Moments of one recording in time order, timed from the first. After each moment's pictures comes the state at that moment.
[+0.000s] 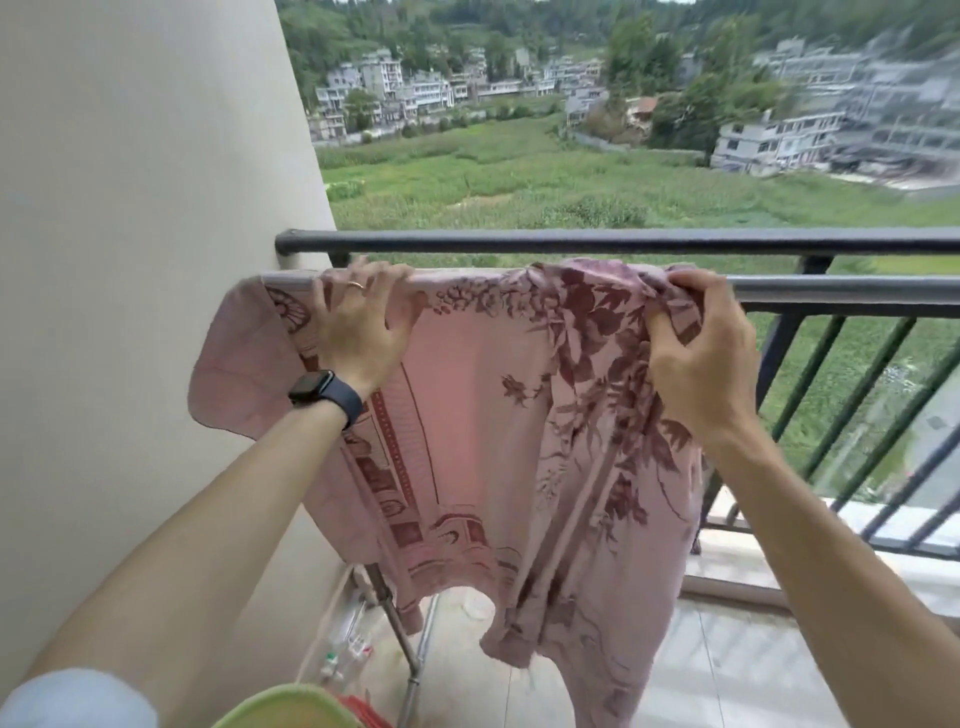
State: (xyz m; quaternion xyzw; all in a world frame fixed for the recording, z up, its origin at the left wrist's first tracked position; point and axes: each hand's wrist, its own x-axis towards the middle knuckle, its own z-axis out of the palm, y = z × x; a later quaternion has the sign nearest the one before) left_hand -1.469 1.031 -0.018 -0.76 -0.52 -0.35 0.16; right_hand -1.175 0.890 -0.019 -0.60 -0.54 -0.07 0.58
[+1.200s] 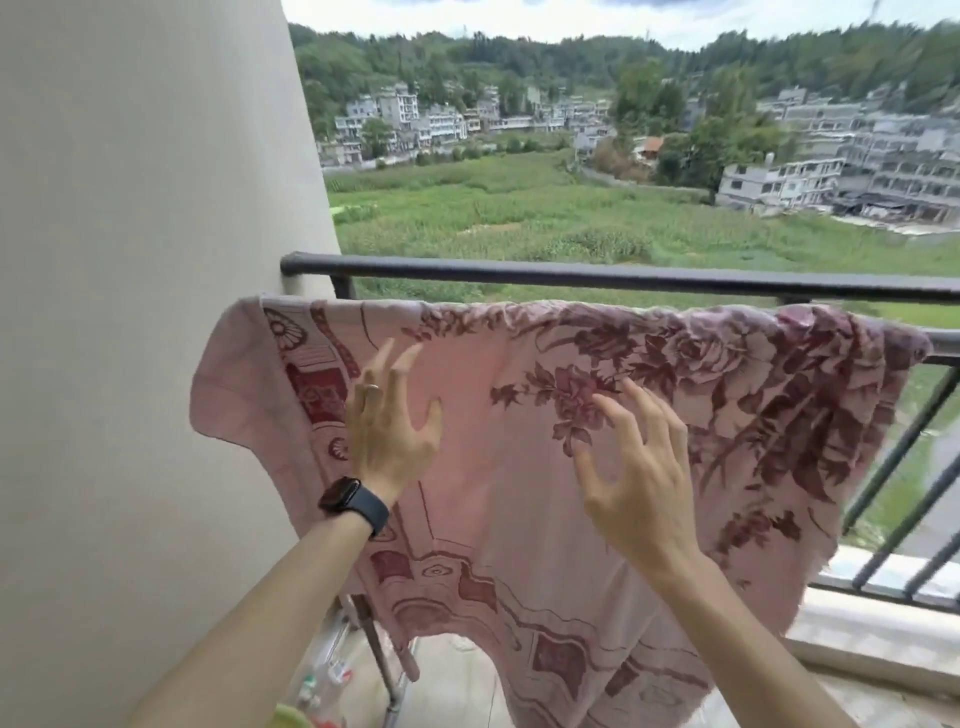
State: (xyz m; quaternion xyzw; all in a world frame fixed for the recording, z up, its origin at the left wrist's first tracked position) left_hand -1.431 0.958 -0.076 -0.72 -0.51 -0.46 0.05; right_hand -1.193 0.842 -0.081 -0.65 -0.62 -0.13 0.42
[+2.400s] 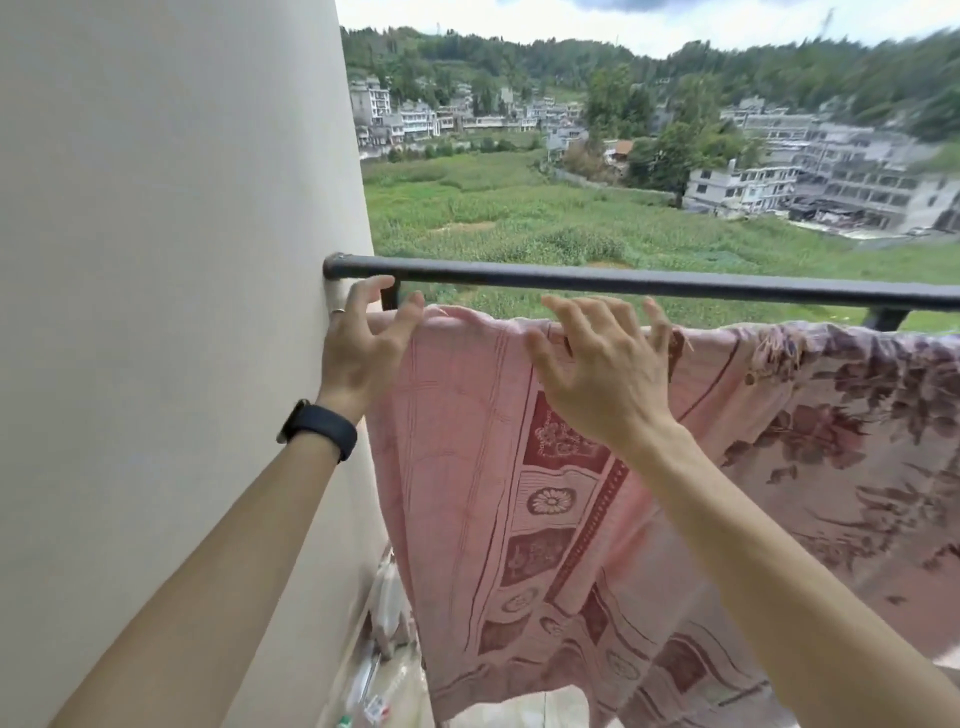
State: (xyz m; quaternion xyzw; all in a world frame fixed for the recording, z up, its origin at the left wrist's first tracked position) left_hand -1.611 1.098 0.003 -0.66 -0.51 -0.51 -0.21; right_hand -1.385 1.016 0.002 -0.67 -0.65 -0.24 0.28
